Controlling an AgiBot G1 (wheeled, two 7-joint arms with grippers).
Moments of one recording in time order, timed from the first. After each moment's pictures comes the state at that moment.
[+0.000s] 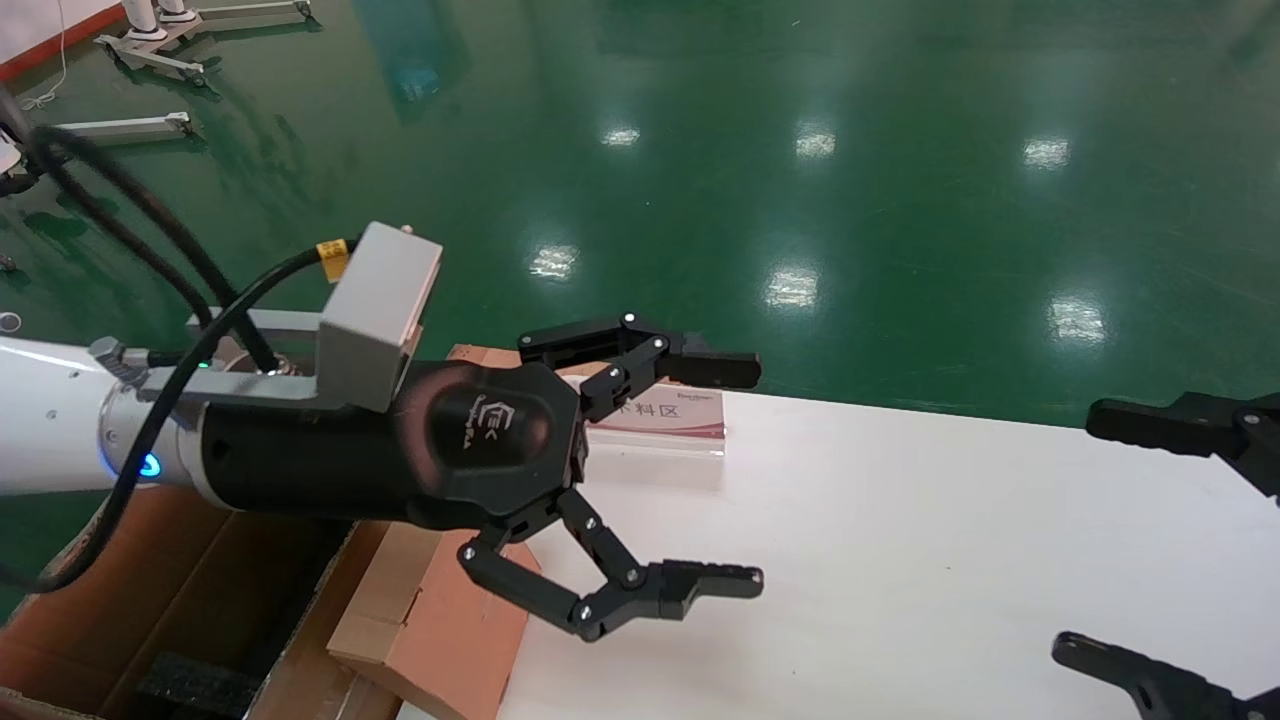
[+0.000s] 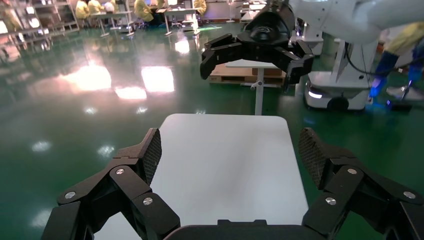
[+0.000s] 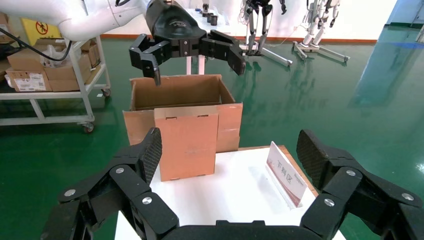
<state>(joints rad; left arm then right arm) -1.09 0.59 0.30 -1.30 0.78 1.47 -0.25 1.08 -0.61 -0.28 1.28 -0.73 -1.50 0.19</state>
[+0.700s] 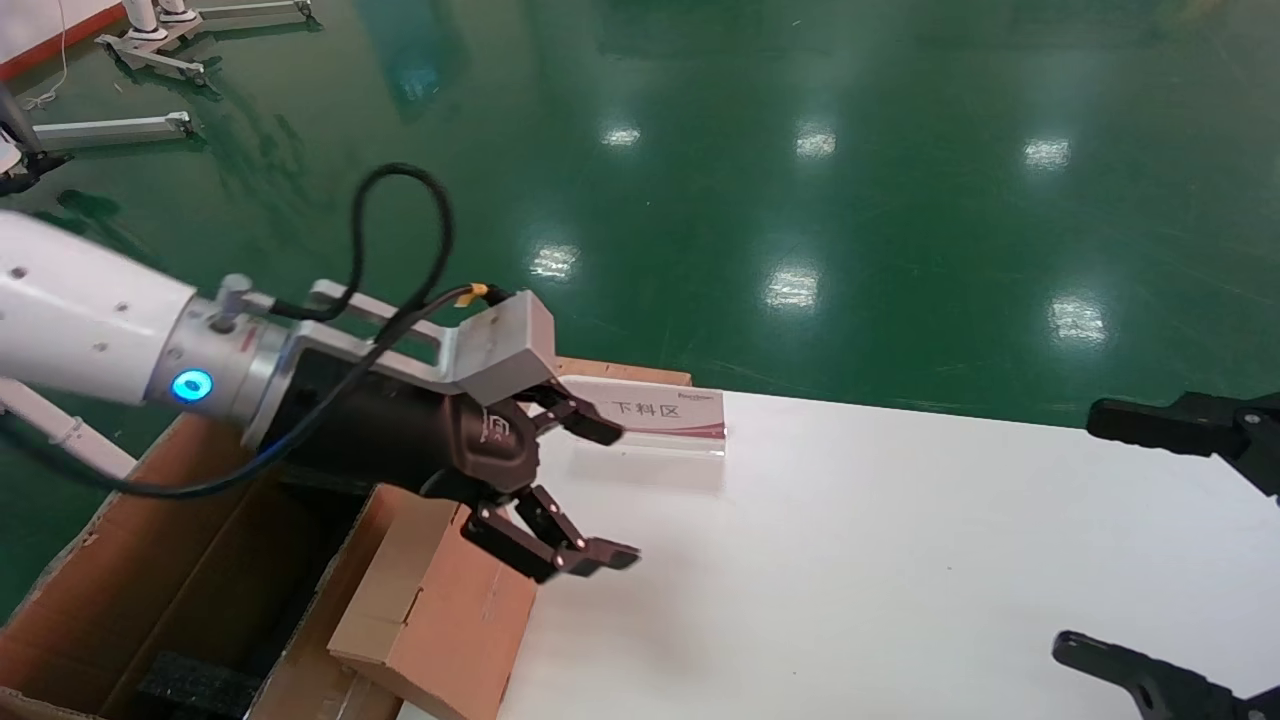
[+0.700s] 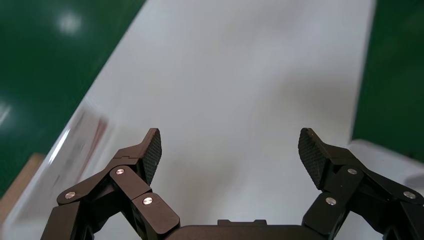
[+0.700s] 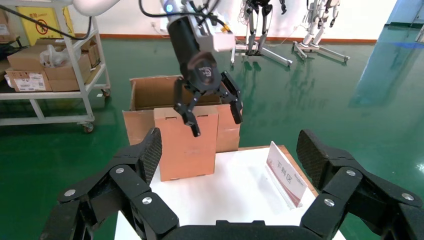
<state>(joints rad) -1.50 0.58 0.61 -1.36 1.30 1.56 -0.70 1.08 -0.61 -0.28 1.28 -0.73 -1.50 0.19</state>
